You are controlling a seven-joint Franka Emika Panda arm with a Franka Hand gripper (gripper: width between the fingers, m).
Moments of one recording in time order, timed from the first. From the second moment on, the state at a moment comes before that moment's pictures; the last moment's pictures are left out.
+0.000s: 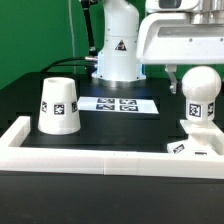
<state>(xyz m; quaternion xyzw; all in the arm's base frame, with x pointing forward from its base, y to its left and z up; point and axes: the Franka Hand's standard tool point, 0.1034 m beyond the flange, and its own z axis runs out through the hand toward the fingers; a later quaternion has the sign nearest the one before) 0.609 0.094 0.117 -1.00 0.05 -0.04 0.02</state>
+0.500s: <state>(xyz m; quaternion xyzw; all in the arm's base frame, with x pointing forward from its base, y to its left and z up) 0.607 0.097 0.117 -0.96 0.27 -0.01 0.03</state>
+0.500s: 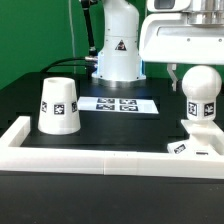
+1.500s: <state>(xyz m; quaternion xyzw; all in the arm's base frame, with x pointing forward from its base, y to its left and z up) 0.608 0.108 0.114 -0.78 0.62 0.06 0.06</state>
